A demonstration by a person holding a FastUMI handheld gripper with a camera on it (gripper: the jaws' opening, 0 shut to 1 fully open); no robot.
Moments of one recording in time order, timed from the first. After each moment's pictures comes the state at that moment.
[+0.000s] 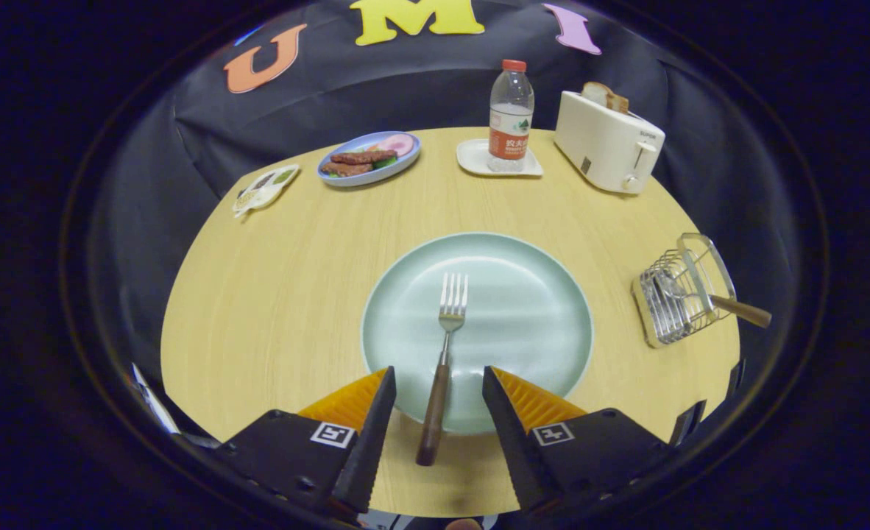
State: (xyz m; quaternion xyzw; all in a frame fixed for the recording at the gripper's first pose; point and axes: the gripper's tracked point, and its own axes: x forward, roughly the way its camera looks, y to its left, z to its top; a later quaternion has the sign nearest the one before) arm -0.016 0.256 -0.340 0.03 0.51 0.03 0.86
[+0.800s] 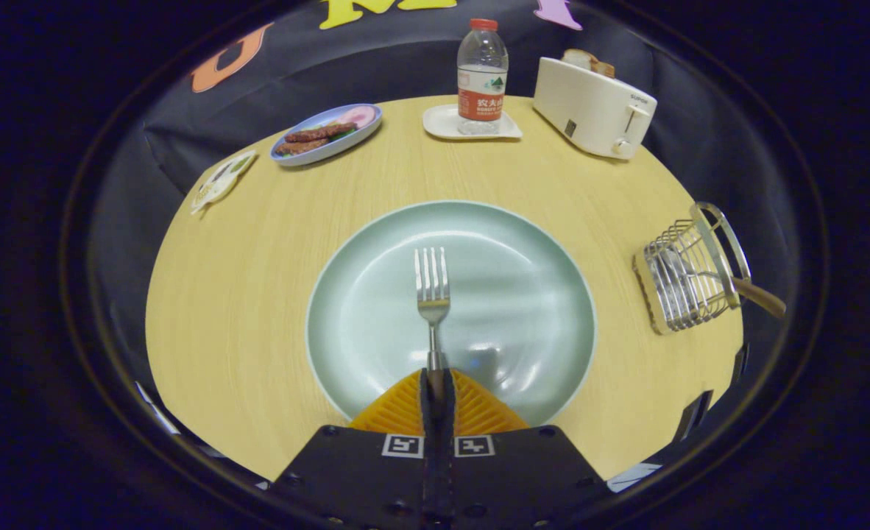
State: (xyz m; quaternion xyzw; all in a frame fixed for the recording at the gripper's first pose) arm -0.007 0.229 -0.369 0.02 0.56 -0.01 0.83
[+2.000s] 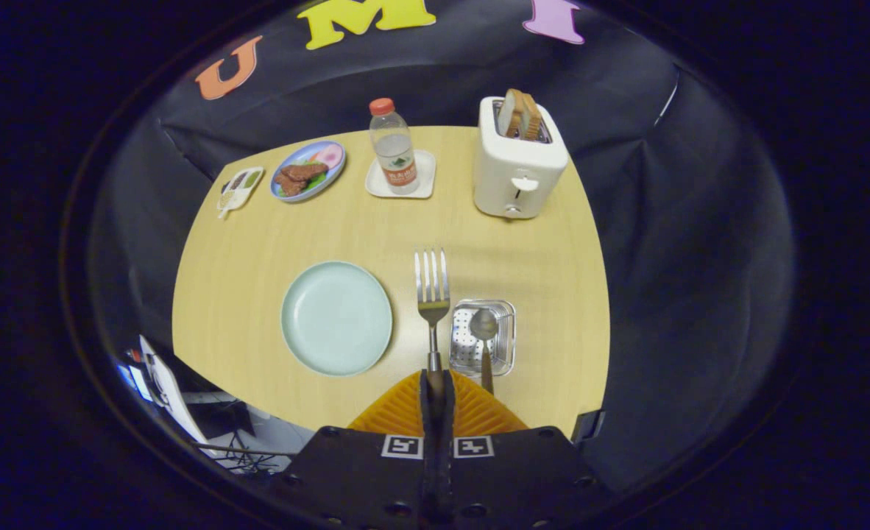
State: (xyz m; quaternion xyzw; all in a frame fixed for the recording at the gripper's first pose) arm 0.007 0.030 -0.169 -0.02 0.62 0.04 0.78
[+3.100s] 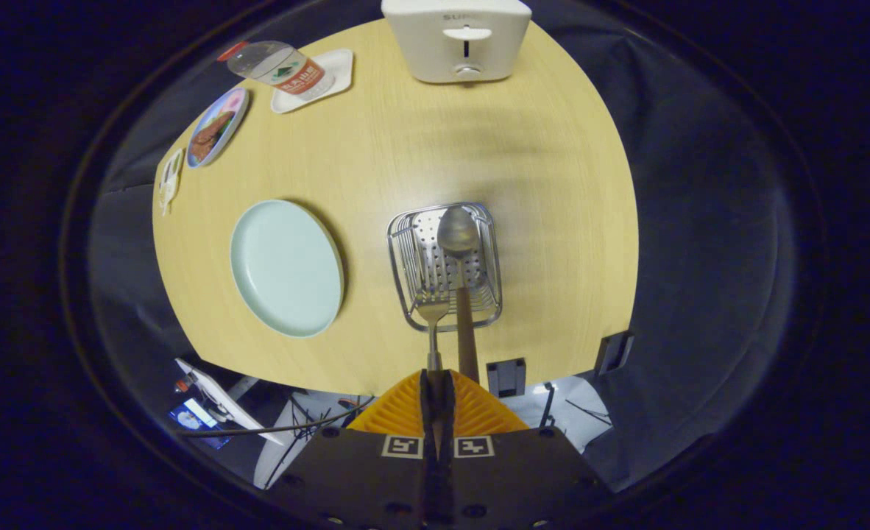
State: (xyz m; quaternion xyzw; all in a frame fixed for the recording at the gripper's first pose) arm -0.014 0.005 -0.236 0.05 0.81 -0.02 0.59
